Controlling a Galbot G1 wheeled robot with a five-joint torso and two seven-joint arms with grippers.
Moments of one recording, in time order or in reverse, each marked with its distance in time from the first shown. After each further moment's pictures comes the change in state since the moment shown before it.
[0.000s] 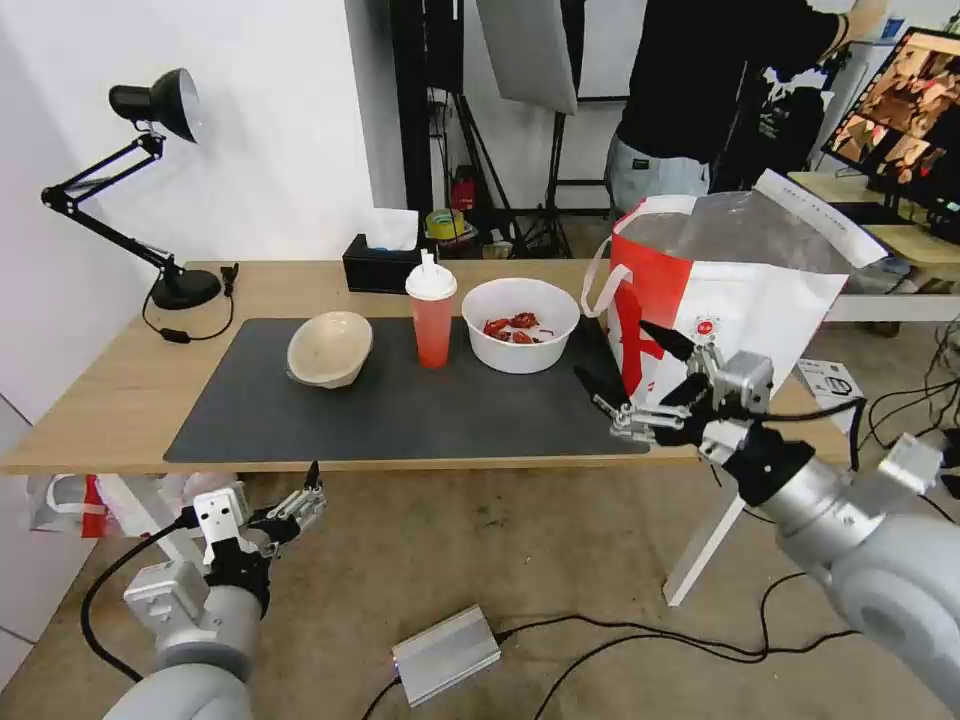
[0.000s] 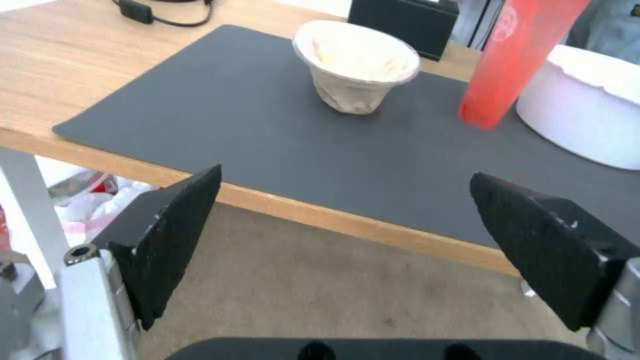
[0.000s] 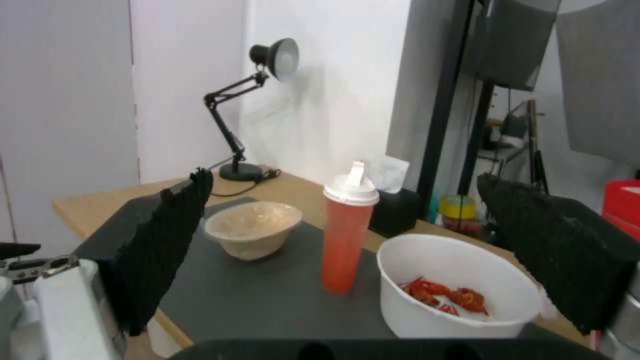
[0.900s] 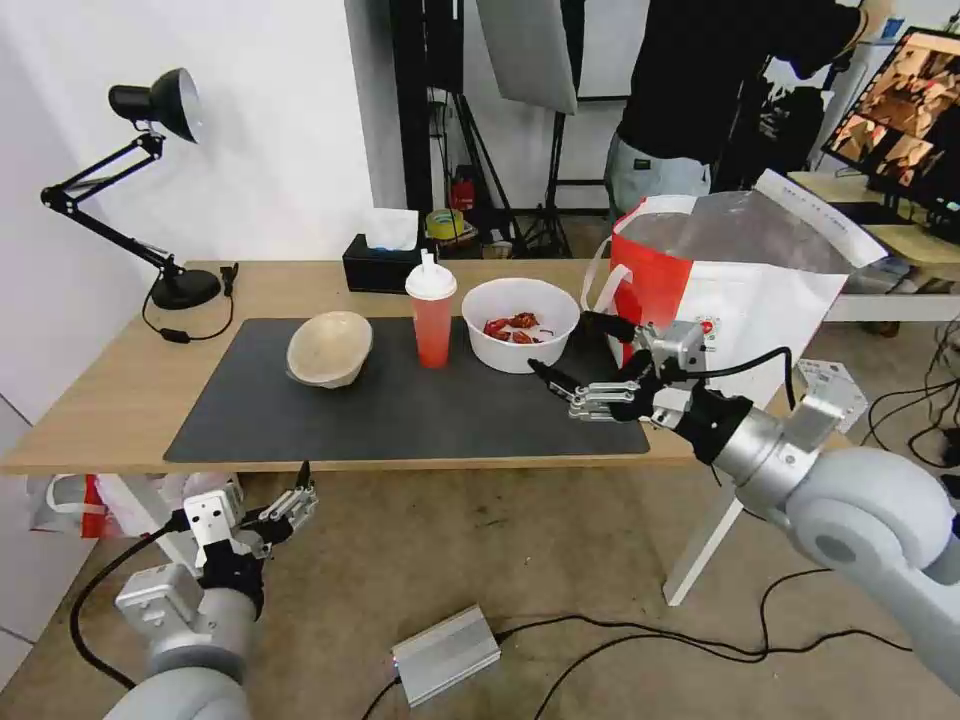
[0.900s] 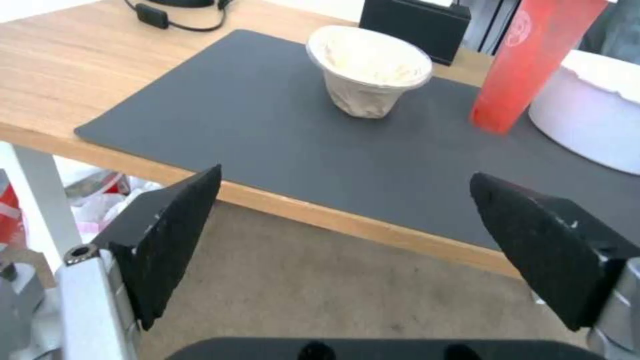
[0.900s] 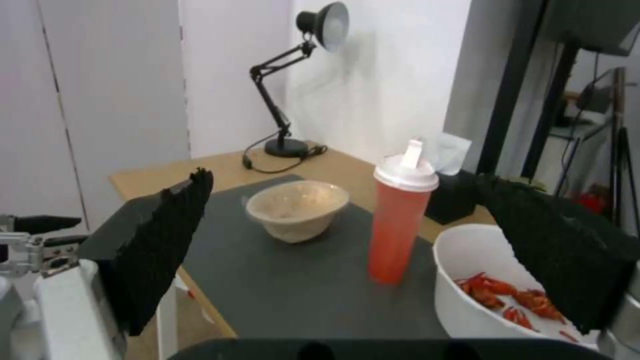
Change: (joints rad) left arm 0.010 -0.020 -0.004 -0.004 0.022 -0.006 0.002; right arm 0.352 -0.049 -0.325 -0.117 0.072 -0.071 -0.031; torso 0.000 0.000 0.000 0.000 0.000
